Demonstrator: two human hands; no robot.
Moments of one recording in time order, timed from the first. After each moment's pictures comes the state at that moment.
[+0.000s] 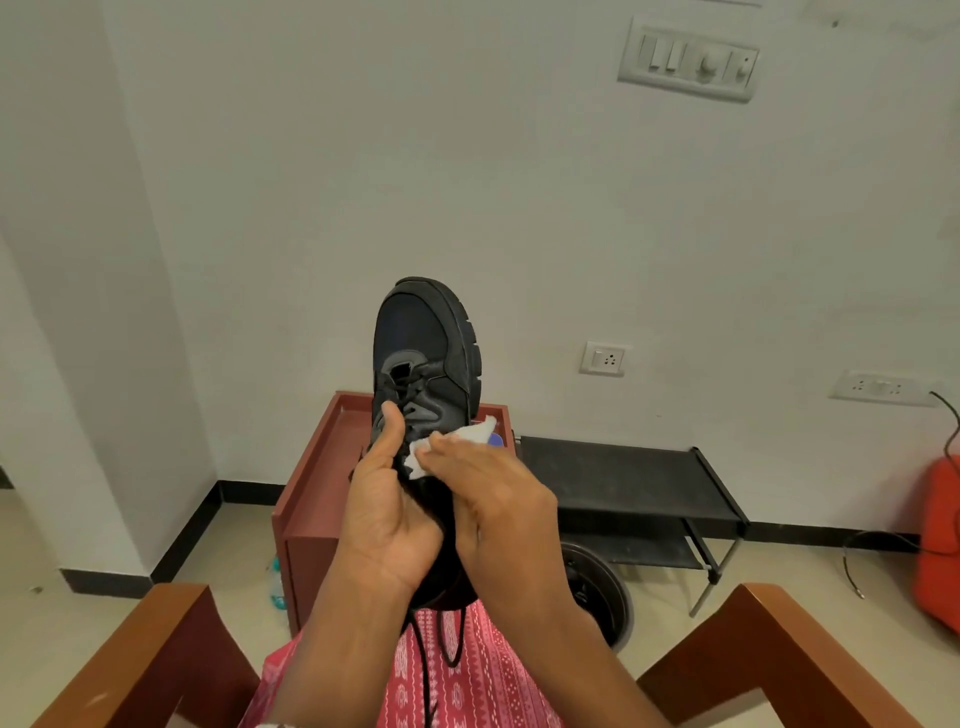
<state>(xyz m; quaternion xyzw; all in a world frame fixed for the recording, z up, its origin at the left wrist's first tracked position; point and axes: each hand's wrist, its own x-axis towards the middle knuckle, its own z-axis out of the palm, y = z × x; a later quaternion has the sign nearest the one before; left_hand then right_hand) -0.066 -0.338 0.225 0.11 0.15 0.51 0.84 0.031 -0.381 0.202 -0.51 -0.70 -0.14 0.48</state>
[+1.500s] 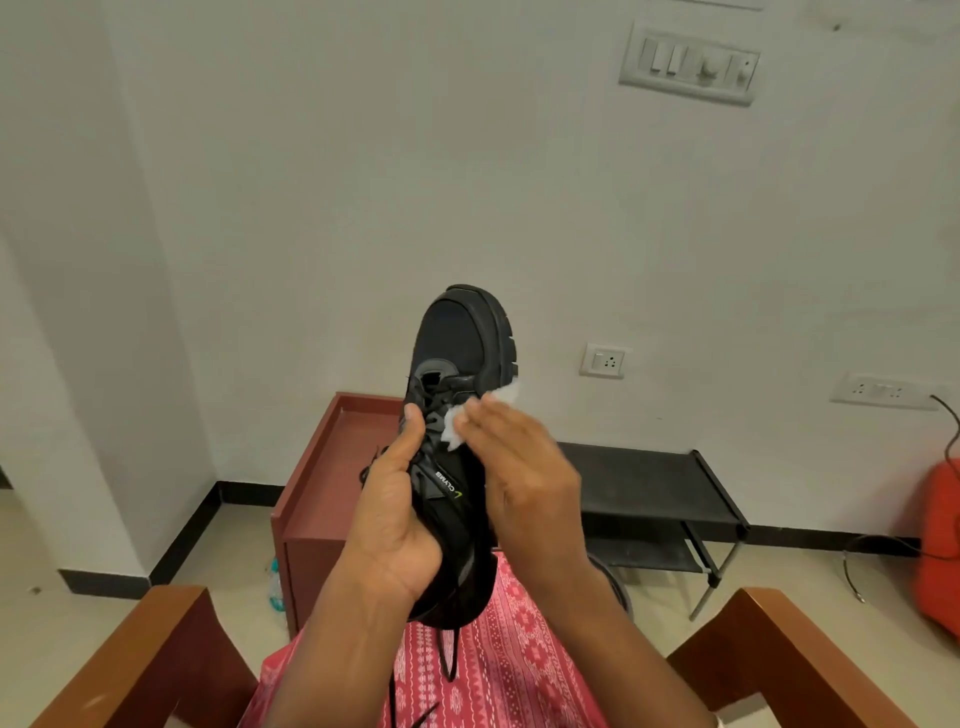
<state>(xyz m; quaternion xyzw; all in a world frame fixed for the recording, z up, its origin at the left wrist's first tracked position) -0.063 -0.356 0.238 0.09 0.12 0.44 0.88 0.059 -0.358 0.203 -0.47 -0.69 -0.25 0.49</state>
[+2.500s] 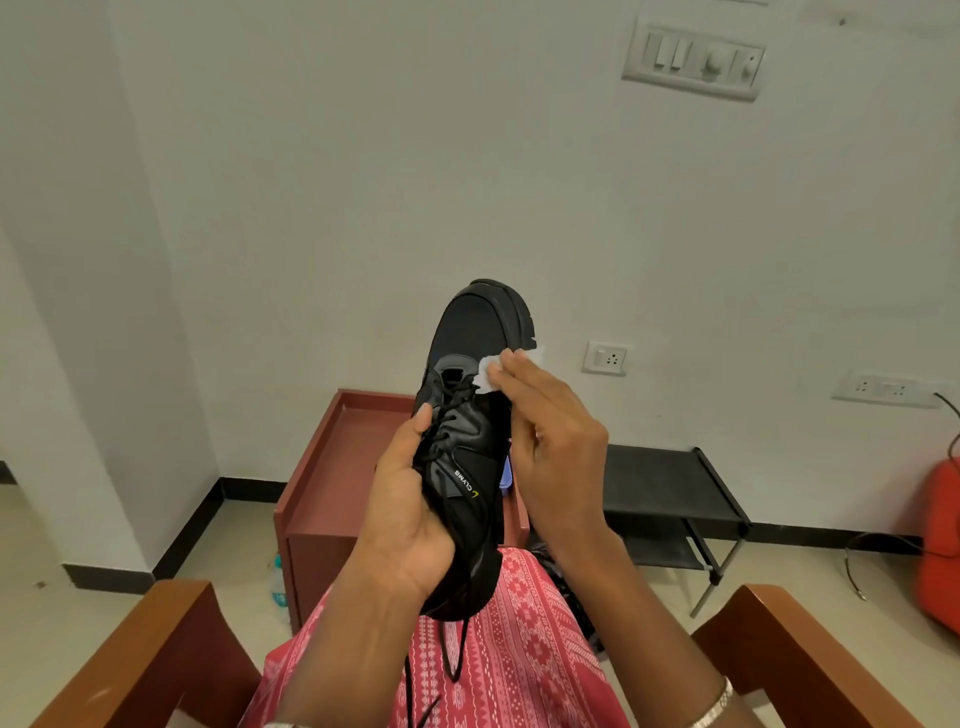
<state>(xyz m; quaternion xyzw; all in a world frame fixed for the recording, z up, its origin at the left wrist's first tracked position) -0.057 -0.351 0.233 0.12 0.12 0.46 0.87 0.076 -0.343 0.227 -0.48 -0.65 -0.21 0.55</state>
